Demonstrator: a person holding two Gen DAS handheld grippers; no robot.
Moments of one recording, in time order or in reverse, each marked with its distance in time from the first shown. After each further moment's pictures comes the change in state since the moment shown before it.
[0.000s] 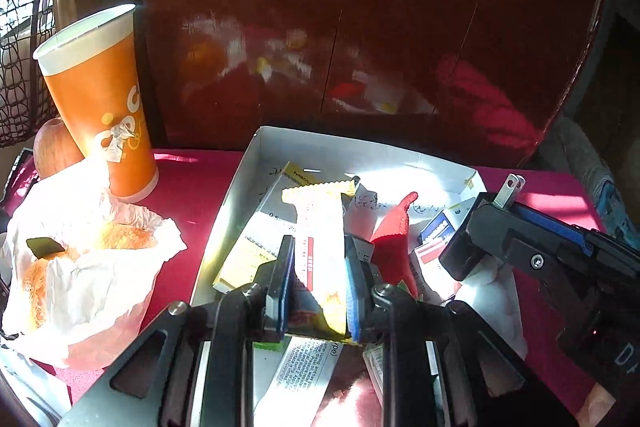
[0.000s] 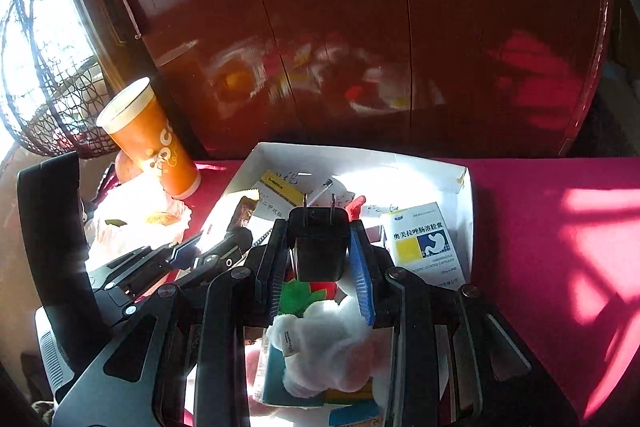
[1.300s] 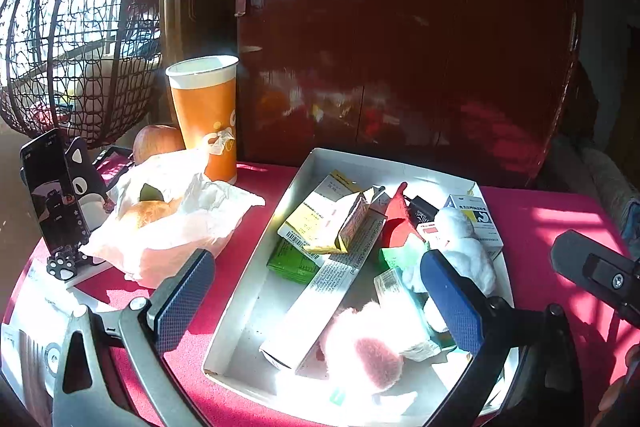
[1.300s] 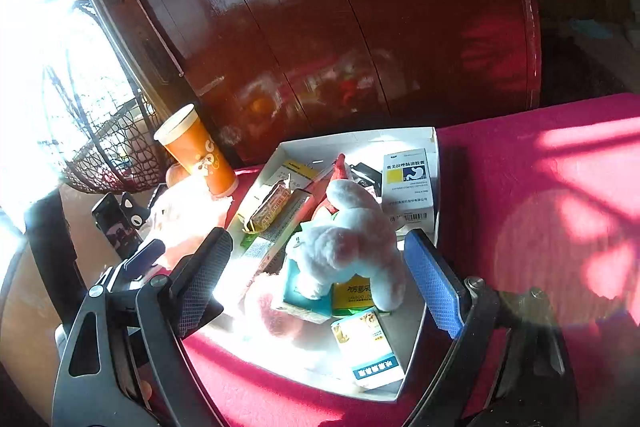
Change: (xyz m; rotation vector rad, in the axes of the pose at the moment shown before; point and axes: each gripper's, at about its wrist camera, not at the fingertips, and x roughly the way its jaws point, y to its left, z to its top) left arm -0.098 -0.018 -0.063 -0.056 -0.209 0.216; right arm -0.091 -0.036 -0.076 0.121 -0.156 0.133
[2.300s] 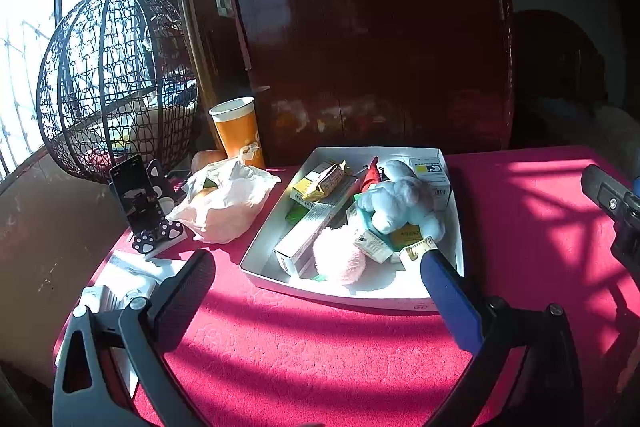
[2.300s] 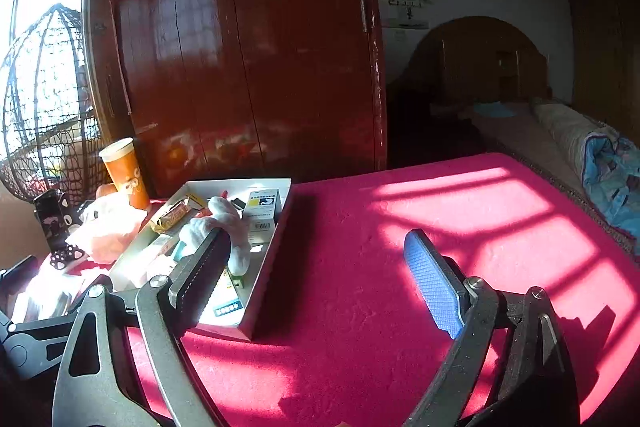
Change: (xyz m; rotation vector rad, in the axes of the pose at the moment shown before) left arm -0.137 -0.065 -0.067 0.160 -0.105 0.137; right arm -0.150 -0.035 -0.062 -0.106 -0.304 -0.379
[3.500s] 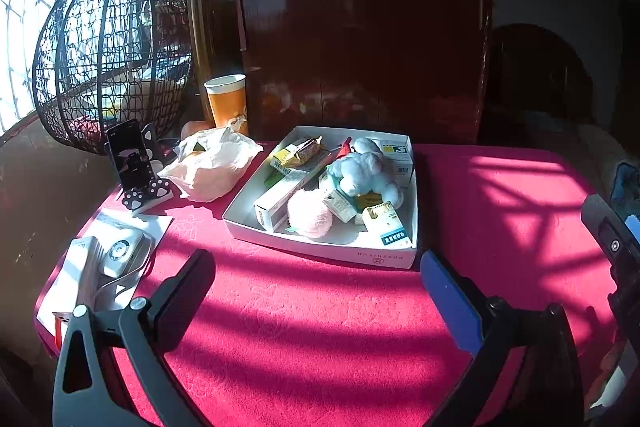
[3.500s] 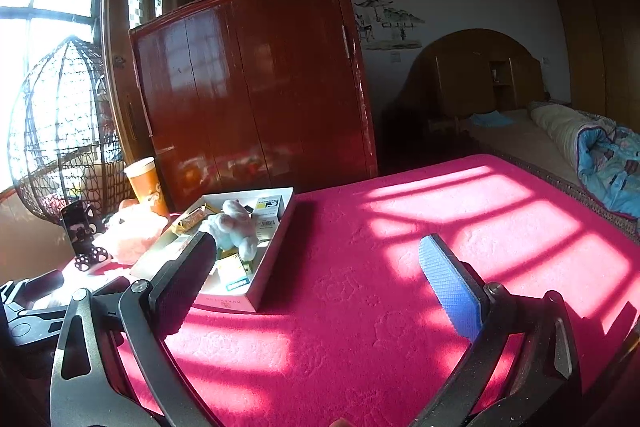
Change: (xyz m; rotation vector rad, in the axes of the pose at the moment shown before) left arm -0.052 0.000 -0.030 -0.080 0.042 -0.091; right arm -0.069 -0.026 -0.034 0.045 -0.088 0.058
